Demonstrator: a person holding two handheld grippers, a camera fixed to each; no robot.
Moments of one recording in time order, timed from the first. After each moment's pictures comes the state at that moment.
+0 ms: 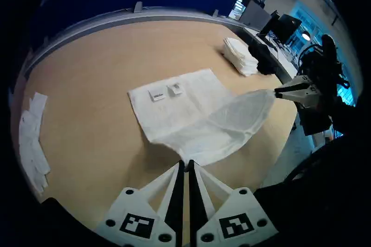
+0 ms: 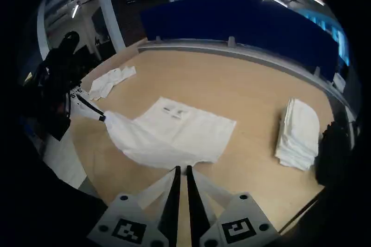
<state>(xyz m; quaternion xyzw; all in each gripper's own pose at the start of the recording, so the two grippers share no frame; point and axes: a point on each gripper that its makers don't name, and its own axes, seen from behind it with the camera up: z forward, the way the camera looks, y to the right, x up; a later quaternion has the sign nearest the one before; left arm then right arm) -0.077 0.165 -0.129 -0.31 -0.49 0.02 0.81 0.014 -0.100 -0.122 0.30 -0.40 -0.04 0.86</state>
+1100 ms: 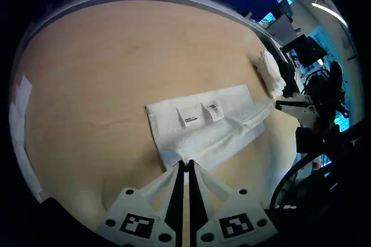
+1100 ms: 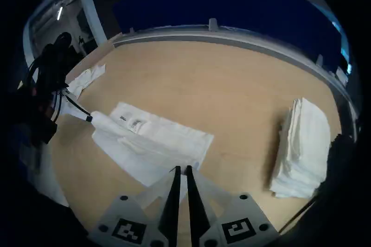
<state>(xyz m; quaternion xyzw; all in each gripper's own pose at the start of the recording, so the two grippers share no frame) -0.146 0.168 -0.030 -0.27 -0.56 -0.05 0.78 -0.059 -0.082 -0.006 0.26 -0.44 -0.03 0.86</state>
